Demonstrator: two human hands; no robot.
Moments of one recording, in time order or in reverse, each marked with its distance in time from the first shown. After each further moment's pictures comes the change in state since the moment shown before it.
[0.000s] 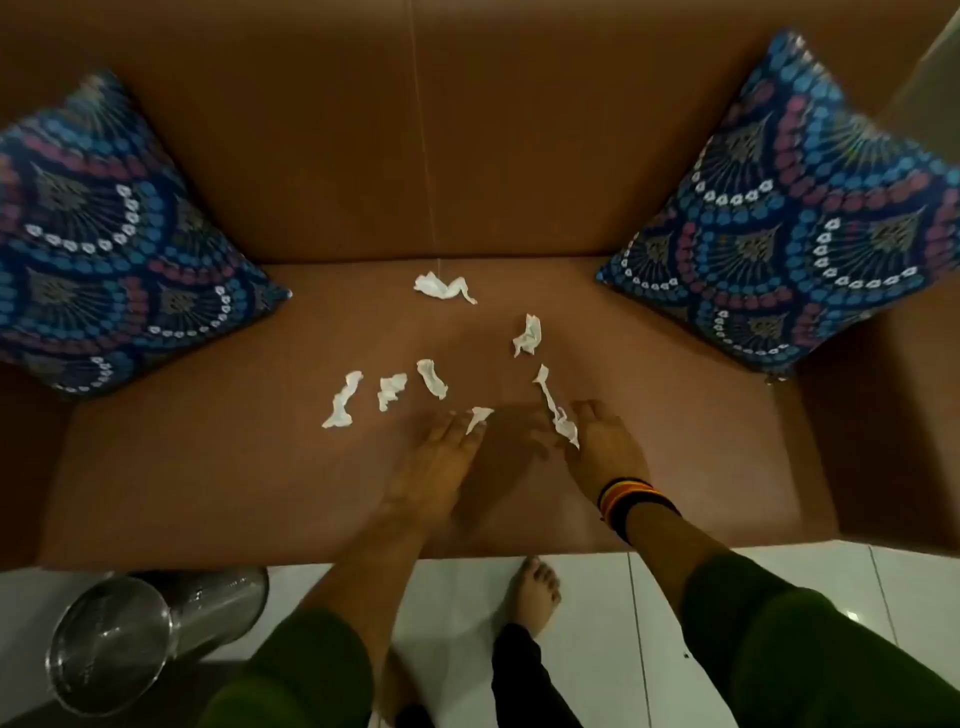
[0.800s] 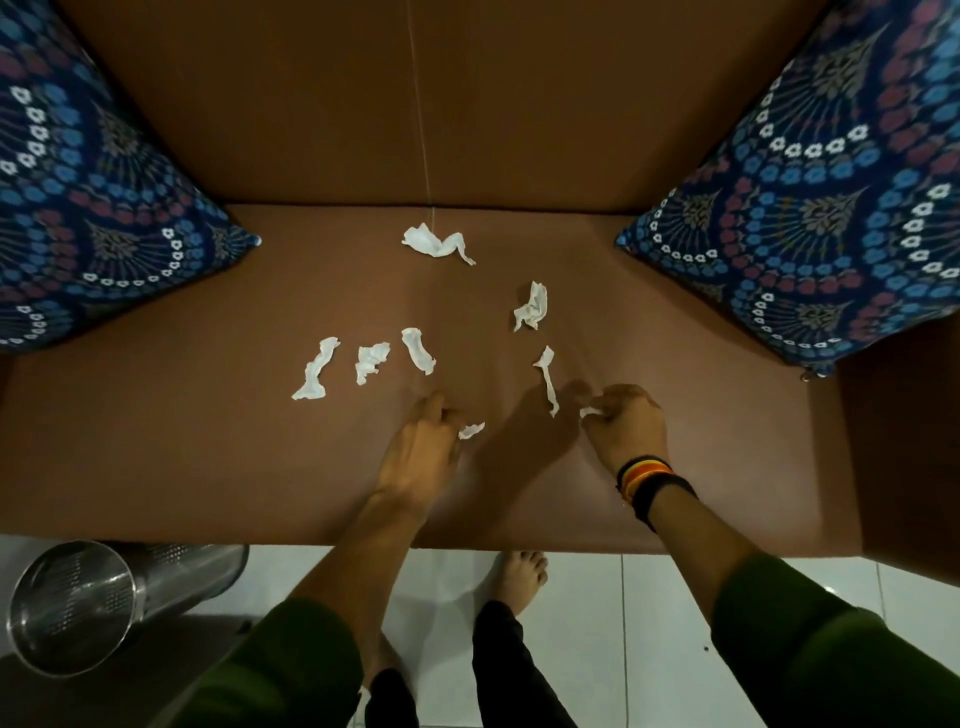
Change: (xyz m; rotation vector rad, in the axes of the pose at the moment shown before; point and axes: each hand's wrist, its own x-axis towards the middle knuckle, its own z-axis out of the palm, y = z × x) left_hand 0.036 0.001 0.027 -0.194 0.095 -0.270; right_hand 0.054 0.040 0.018 0.247 0.093 0.244
